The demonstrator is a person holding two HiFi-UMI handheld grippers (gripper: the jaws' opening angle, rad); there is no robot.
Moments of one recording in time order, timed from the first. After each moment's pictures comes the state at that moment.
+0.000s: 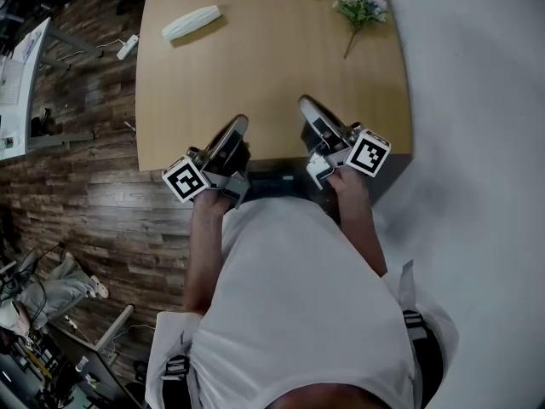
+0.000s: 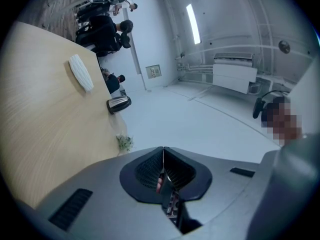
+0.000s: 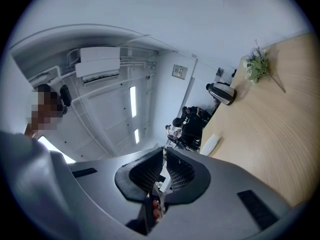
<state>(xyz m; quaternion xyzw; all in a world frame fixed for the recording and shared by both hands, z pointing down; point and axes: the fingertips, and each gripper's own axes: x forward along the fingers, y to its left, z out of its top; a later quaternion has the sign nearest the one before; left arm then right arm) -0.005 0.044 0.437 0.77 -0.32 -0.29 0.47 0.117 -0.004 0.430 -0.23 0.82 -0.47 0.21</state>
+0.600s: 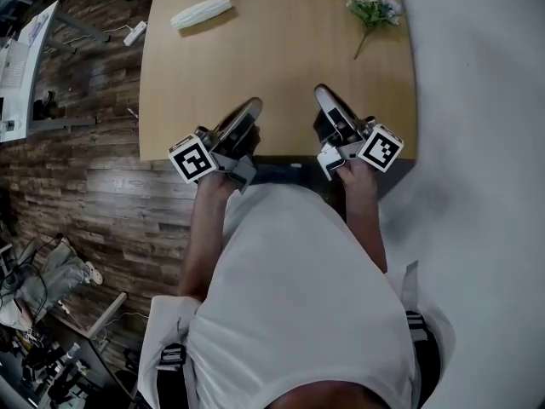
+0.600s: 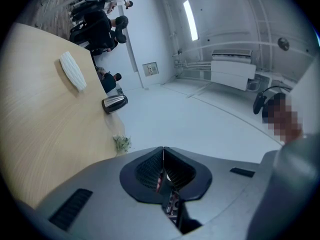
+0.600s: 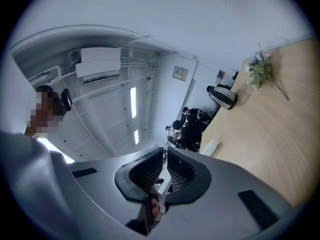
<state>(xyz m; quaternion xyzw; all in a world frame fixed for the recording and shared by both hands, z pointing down) 0.004 0.034 0.426 0.78 -0.31 -0.28 0.46 0.124 -0.013 0.415 -0.23 0.84 -0.44 0.21</state>
